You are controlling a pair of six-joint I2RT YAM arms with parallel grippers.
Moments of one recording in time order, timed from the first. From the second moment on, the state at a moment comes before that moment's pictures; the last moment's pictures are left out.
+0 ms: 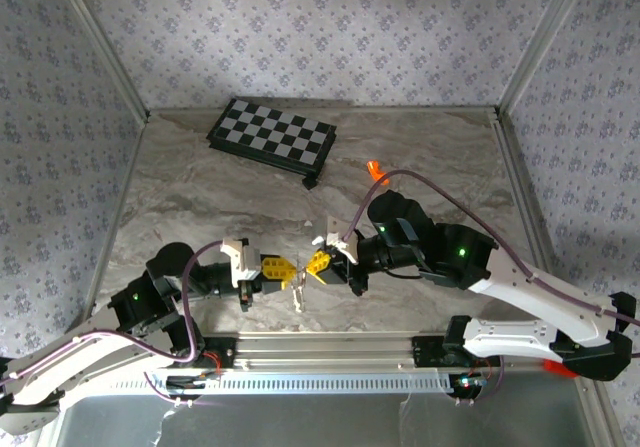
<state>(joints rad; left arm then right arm) -1.05 0.51 0.64 -0.19 0.37 -0.01 1.12 1.05 1.20 -0.64 -0.42 -0.12</state>
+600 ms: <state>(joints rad) -1.05 0.53 0.68 -0.26 0.37 0.01 1.12 1.08 1.23 -0.66 -0.43 -0.15</state>
